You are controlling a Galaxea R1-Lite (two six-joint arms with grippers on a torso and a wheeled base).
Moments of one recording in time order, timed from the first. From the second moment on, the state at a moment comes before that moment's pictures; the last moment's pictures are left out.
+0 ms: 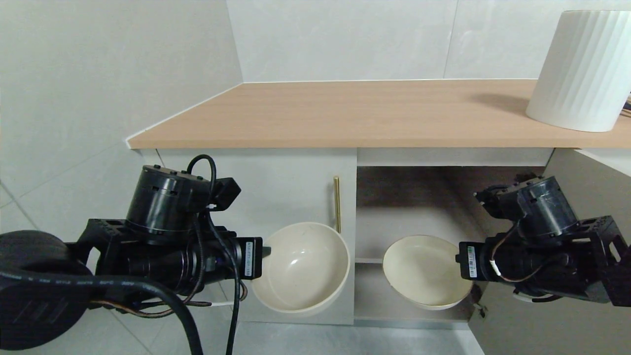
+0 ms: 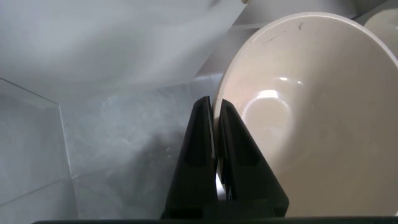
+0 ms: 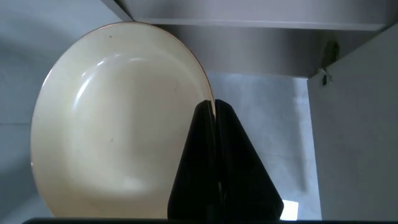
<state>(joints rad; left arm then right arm) -0.52 1.59 -0.80 -0.15 0.01 -0.36 0.54 1.62 -0.80 -0.08 -0.24 0.44</state>
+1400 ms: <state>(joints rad) -0.52 1.59 -0.80 -0.15 0.01 -0.36 0.36 2.30 -1.05 -0.53 -0.38 0.44</state>
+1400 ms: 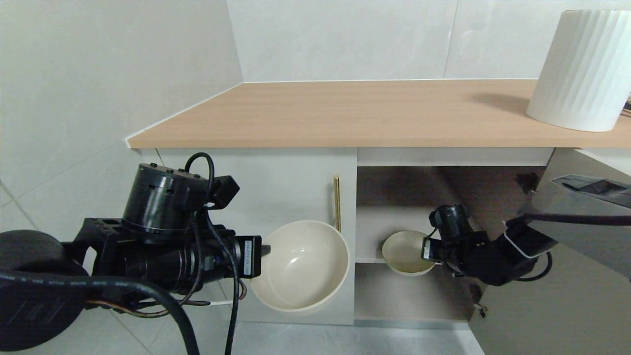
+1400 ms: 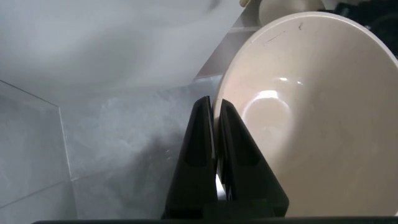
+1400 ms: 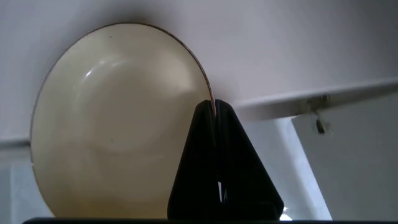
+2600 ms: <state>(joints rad) -0.52 1.58 -0.80 -0.15 0.01 -0.36 0.28 2.50 -1.39 -0.47 -0.47 0.44</state>
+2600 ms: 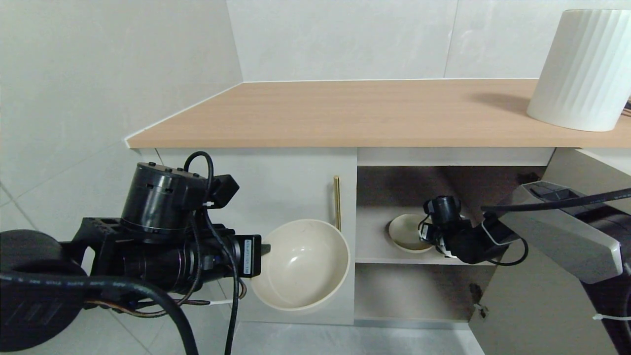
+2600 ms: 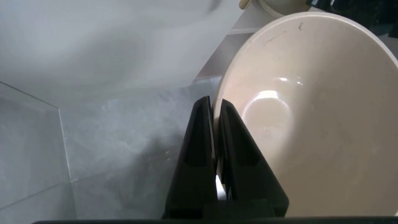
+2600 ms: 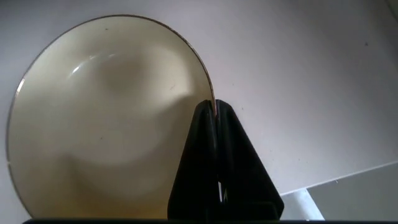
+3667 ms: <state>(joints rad) -0.56 1.67 -0.82 -0.16 0.01 -0.23 0.39 2.10 -1.03 -0.46 -0.29 0.41</state>
